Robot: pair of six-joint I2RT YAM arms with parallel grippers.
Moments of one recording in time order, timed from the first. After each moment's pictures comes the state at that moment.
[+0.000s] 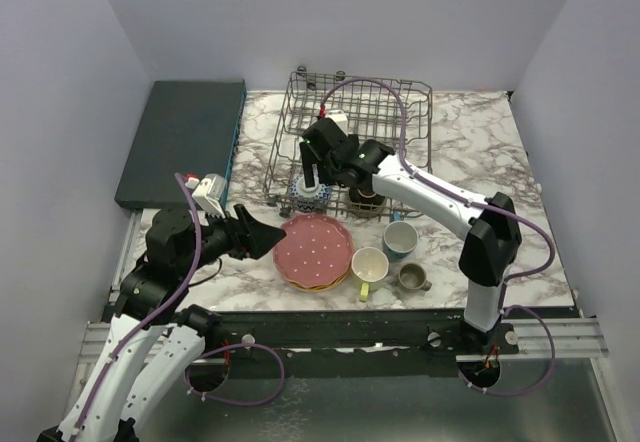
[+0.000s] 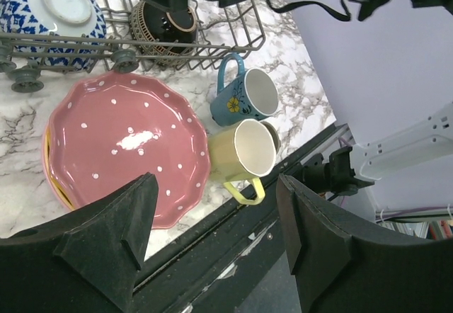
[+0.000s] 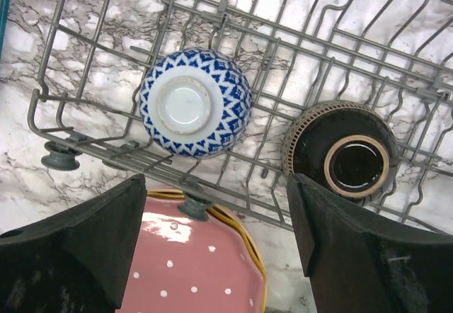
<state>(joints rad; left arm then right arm) -0.40 0.48 0.76 -0.56 0.42 -0.62 0.87 1.89 1.74 -0.70 0.42 0.51</state>
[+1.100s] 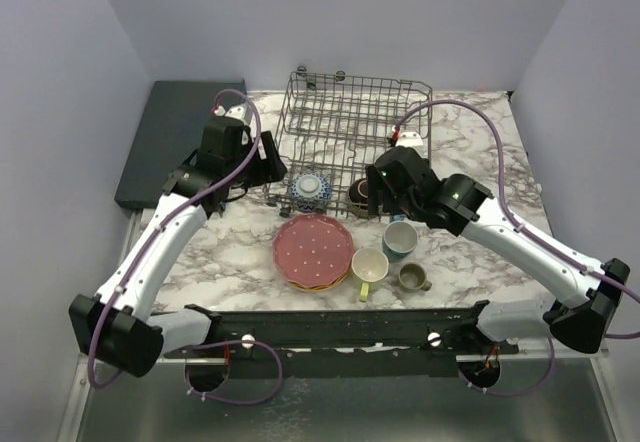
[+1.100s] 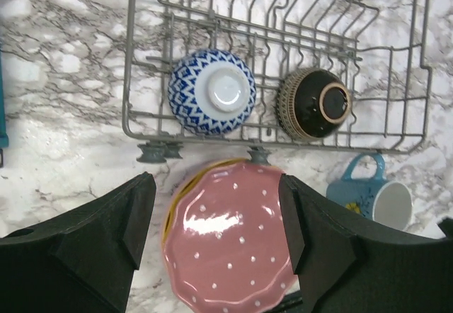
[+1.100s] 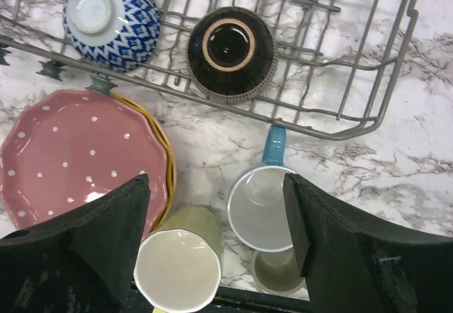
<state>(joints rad) -0.37 1.17 1.18 -0.63 0.06 -0.50 0.87 1.30 1.32 -0.85 0.48 0.54</state>
